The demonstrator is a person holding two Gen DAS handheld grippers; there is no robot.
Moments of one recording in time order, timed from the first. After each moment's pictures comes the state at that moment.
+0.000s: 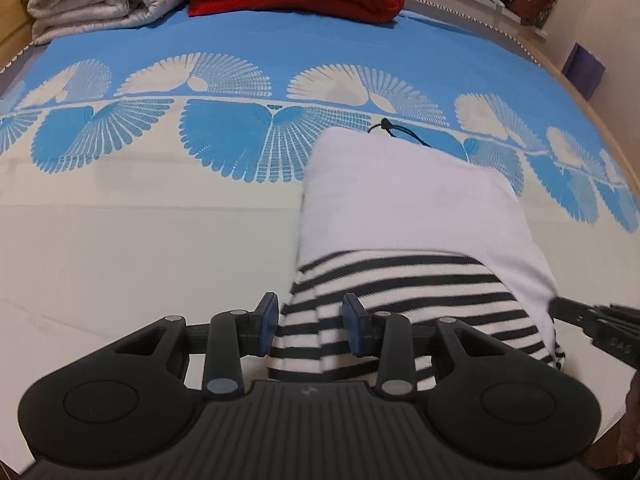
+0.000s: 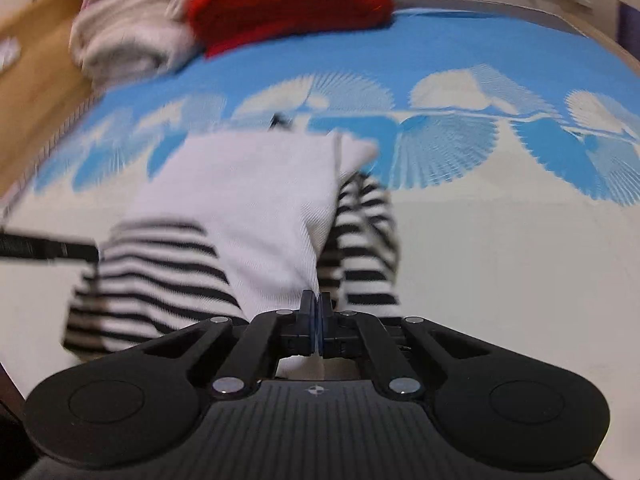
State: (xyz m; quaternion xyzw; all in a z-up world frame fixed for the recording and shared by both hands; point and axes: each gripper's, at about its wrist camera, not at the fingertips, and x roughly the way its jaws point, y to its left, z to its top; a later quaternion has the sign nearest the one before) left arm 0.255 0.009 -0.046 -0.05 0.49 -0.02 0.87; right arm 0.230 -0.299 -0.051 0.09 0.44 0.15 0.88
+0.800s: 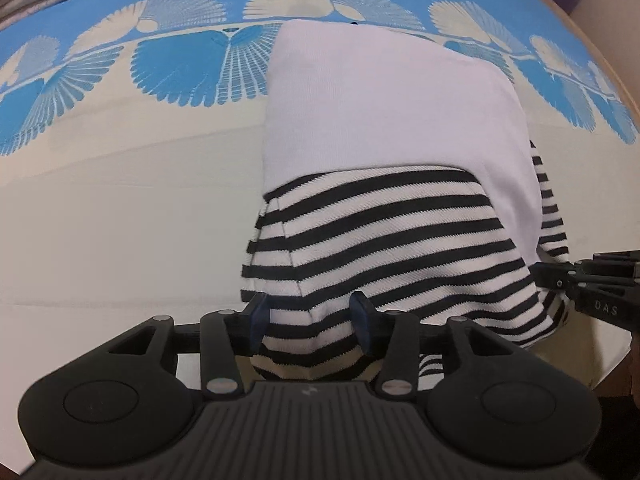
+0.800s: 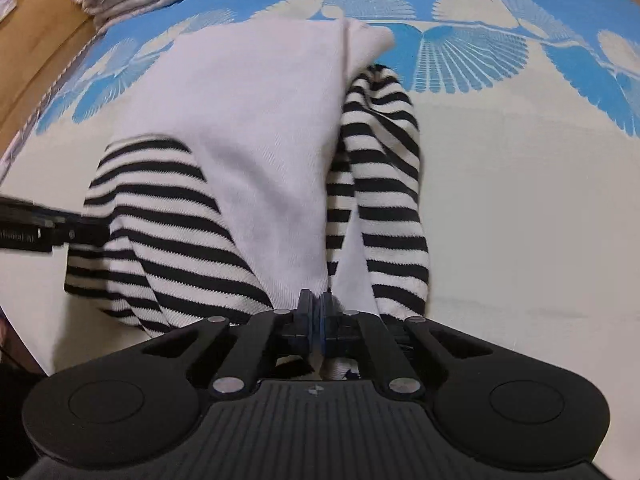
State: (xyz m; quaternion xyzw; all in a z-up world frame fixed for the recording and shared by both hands) left arm 0.256 -0.011 -0.089 0.02 0.57 -0.07 0.82; right arm 0.242 -0.282 -0.099 0.05 0.54 0.18 0.82
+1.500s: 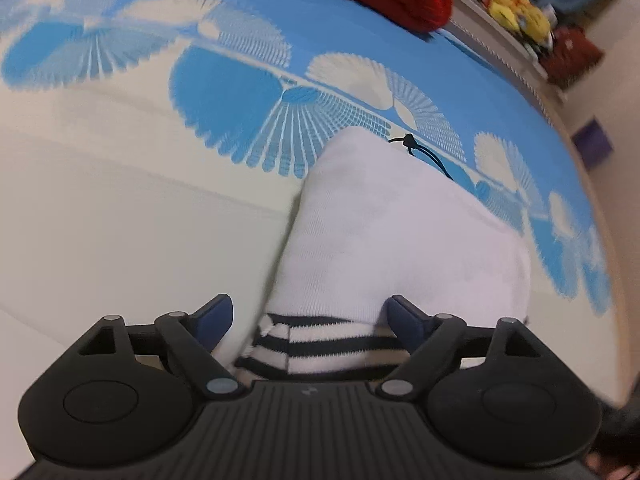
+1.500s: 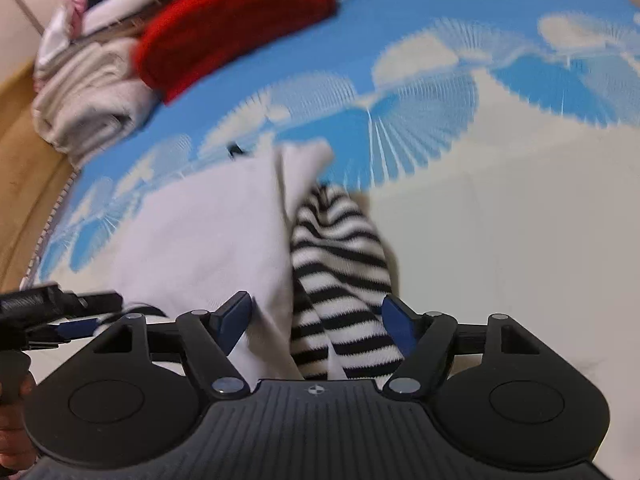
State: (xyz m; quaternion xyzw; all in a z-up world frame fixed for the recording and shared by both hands) left arm 0.310 0.038 -0.107 -0.21 0.51 -0.02 0.84; right arm 0.277 -0.302 -0.101 0.20 0.46 0.12 0.86
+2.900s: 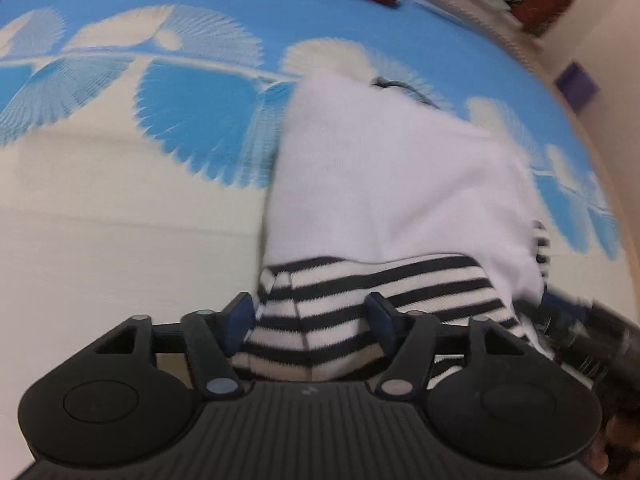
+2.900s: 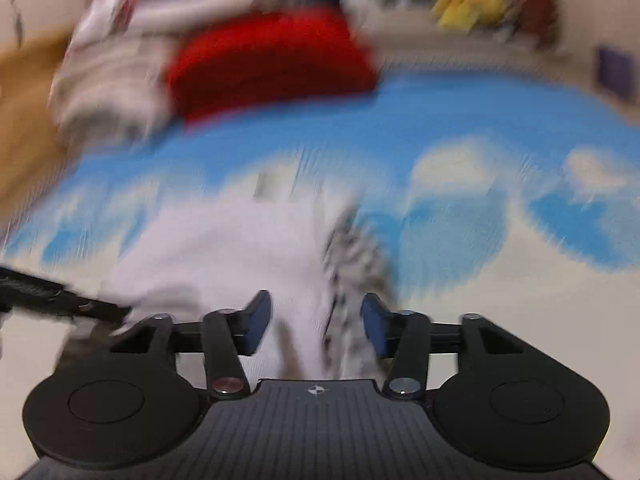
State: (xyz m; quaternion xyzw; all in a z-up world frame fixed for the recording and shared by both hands) left arm 0.333 0.041 -0.110 -0.12 0.52 -0.06 0.84; right arm 0.293 -0.236 -0.087 0.02 0.41 0.12 0.90
